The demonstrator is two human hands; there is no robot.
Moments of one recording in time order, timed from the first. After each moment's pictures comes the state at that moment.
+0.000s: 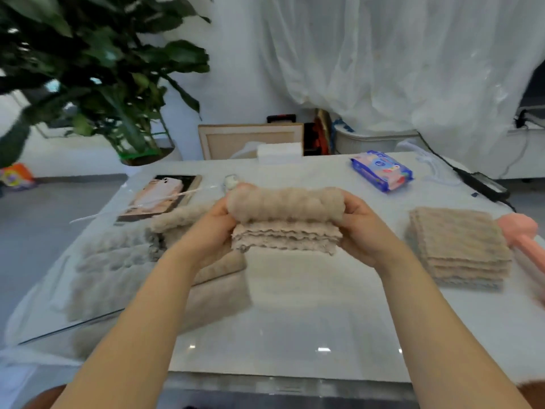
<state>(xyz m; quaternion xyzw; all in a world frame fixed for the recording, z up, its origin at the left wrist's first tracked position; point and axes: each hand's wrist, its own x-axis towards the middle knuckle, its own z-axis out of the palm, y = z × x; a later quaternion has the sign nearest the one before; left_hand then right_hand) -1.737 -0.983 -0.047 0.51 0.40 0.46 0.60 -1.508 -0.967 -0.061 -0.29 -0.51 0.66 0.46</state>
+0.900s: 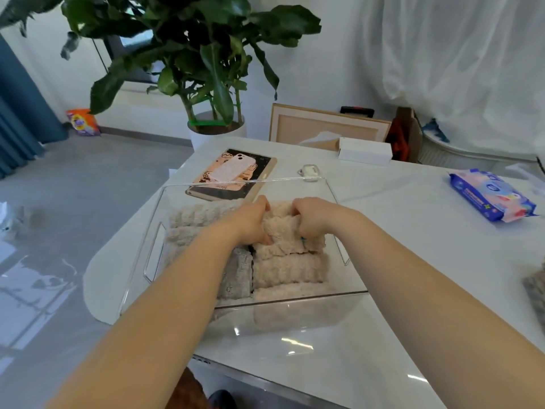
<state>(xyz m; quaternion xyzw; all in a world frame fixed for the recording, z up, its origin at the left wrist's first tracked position) -1.920 -0.936 -0.108 0.65 0.71 0.08 0.25 -1.765 -0.879 -0.086 -0.46 -0.86 0.18 -0.11</state>
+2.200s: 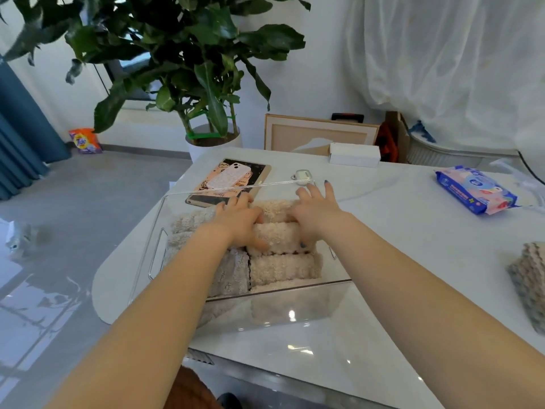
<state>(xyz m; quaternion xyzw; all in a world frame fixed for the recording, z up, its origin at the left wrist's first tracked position) -1.921 -0.947 -0.096 0.70 0.71 -0.04 0.10 -1.752 -0.894 -0.083 -0.45 -0.88 -0.05 -0.16</state>
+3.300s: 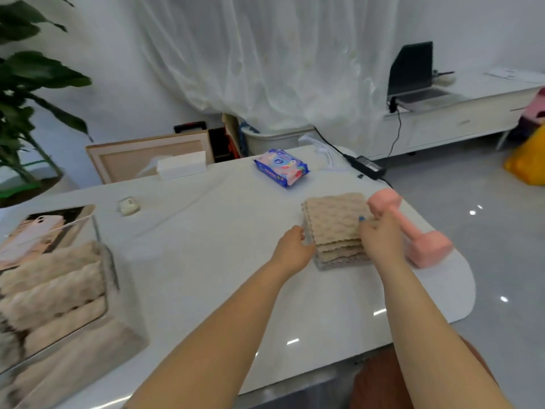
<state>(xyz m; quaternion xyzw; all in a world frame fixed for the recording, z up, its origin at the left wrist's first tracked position) -1.460 -0.926 -0.155 0.69 0.55 0.19 0.44 -1.283 -0.955 -0.157 -0.82 -0.38 0.19 0.40</state>
